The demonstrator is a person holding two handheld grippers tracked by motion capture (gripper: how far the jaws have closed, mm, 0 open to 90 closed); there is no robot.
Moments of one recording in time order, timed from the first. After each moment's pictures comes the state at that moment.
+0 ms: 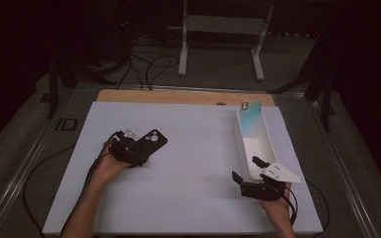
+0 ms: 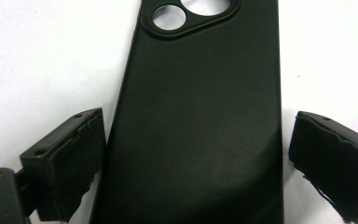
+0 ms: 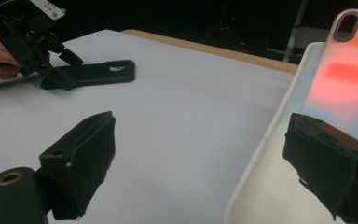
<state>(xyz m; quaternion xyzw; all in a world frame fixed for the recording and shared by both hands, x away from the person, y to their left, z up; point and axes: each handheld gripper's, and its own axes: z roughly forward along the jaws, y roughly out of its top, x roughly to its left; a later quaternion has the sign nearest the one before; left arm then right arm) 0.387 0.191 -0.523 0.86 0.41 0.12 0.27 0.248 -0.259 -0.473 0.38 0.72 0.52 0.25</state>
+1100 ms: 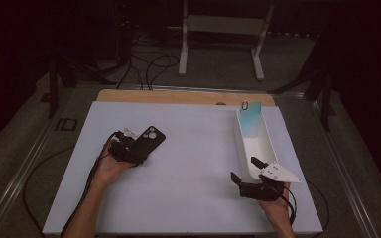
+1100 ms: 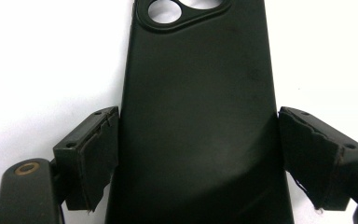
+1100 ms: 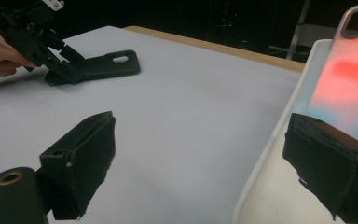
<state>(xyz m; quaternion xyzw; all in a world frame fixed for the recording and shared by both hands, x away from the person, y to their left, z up) 0.382 0.187 -0.517 0.84 0.45 0.13 0.28 0.248 -0.256 -0.473 0.38 0.73 0.51 0.25</state>
